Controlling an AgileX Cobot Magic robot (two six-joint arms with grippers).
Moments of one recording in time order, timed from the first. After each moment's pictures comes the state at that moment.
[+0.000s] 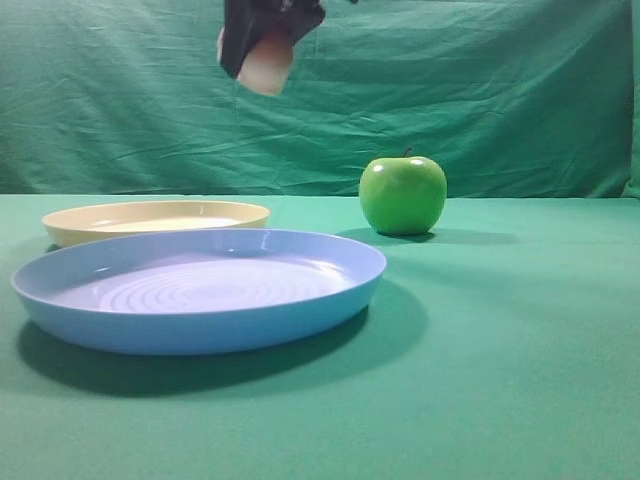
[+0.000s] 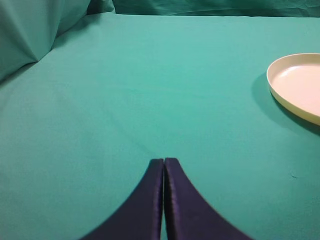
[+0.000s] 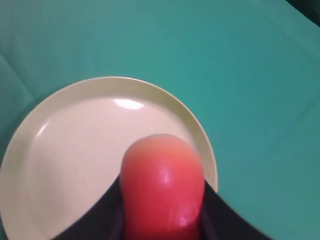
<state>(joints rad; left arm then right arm) 0.06 -0.02 0.01 0.32 0.38 -0.33 0.75 2.17 -1.76 0.04 0.42 -0.30</state>
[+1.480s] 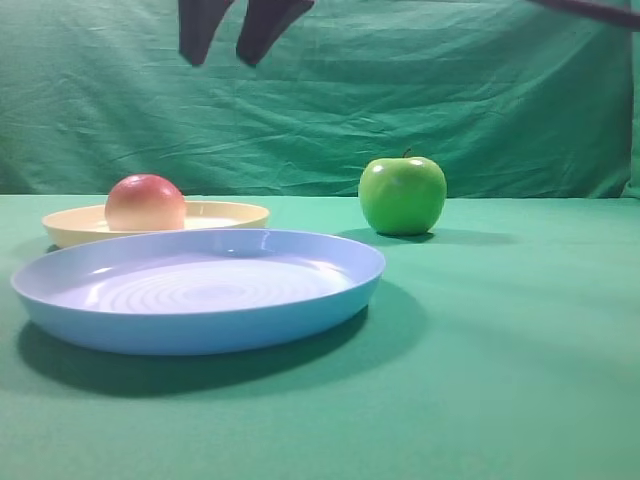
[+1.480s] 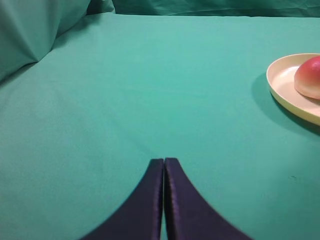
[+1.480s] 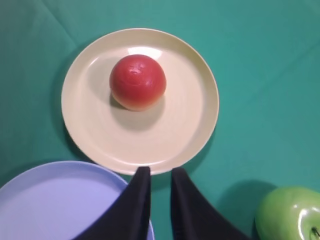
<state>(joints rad) 0.06 -0.02 0.01 0.32 0.38 -0.33 0.74 1.83 -1.77 0.01 0.98 -0.18</state>
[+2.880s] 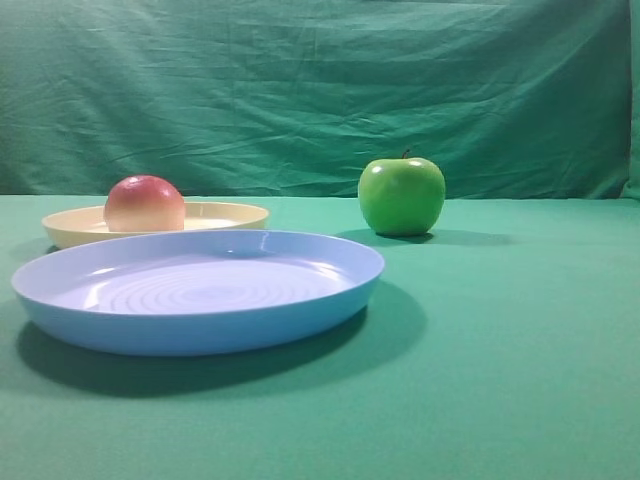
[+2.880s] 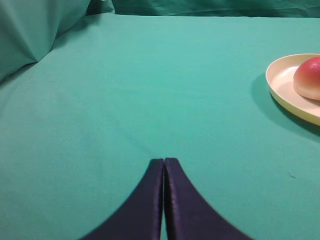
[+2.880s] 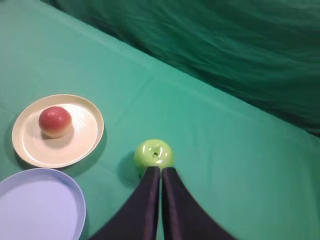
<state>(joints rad) 0.06 -0.02 0.01 0.32 0.38 -0.33 0.55 1.05 -1.39 -0.20 0.99 0.05</state>
